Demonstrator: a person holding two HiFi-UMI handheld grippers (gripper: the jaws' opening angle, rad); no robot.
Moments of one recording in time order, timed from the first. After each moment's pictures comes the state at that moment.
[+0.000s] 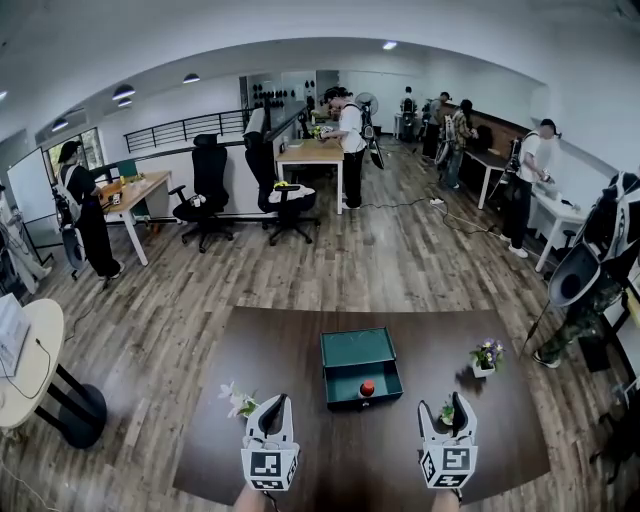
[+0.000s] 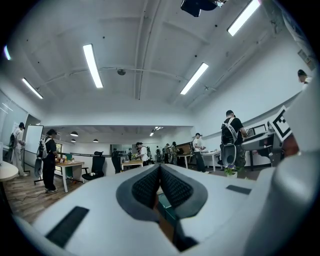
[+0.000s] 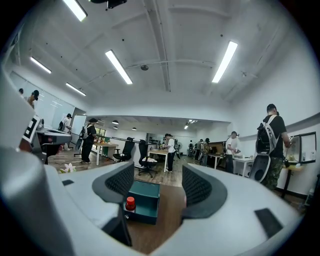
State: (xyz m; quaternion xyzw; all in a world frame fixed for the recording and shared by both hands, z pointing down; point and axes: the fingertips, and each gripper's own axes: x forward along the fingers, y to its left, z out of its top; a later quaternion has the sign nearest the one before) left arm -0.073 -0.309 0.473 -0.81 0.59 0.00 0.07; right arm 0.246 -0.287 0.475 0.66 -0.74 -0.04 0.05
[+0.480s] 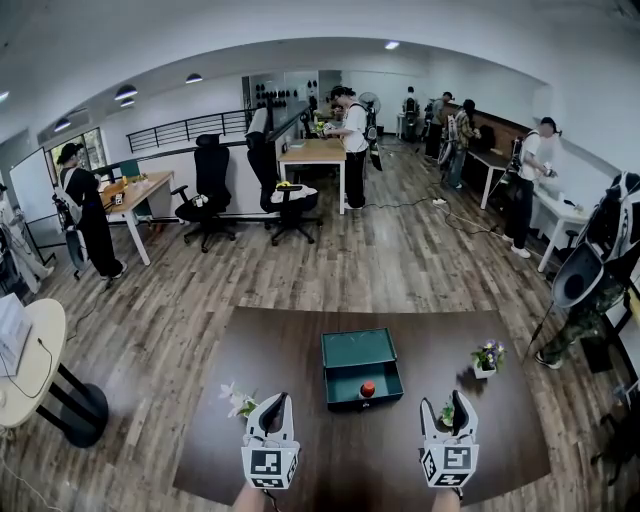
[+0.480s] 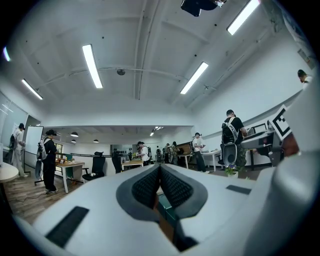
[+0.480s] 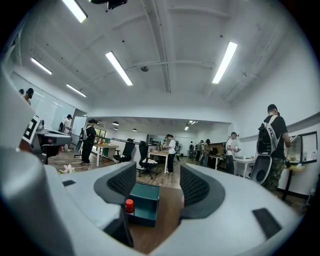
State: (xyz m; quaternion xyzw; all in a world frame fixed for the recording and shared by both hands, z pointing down) left arm -0.070 -0.314 0.473 -0.80 0.59 0.00 0.07; right arm 0.250 -0.294 0.472 0.66 -0.75 -0.05 0.04
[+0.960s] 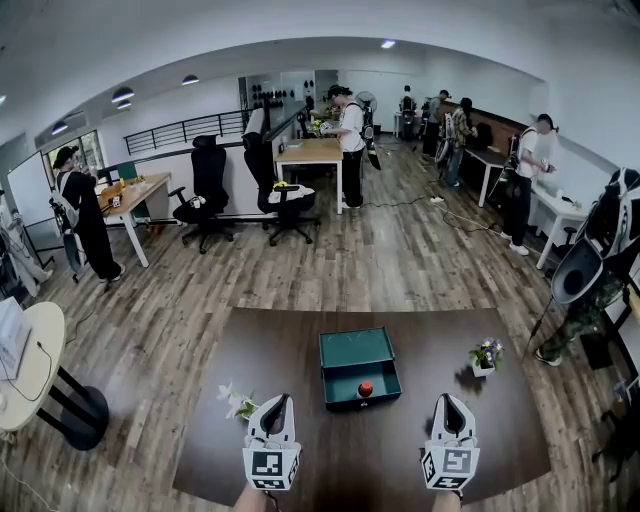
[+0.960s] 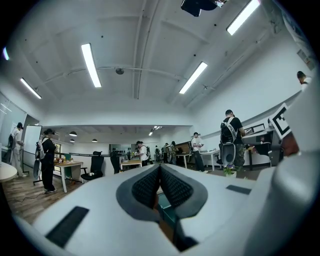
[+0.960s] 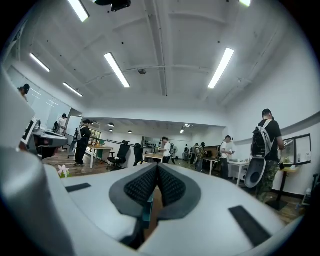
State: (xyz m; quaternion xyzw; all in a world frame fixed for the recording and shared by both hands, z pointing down) left arm -0.061 -0.312 0.479 -0.81 0.59 -0.01 0.07; right arm 0.262 -0.284 0.465 0.68 -0.73 -0.06 0.03
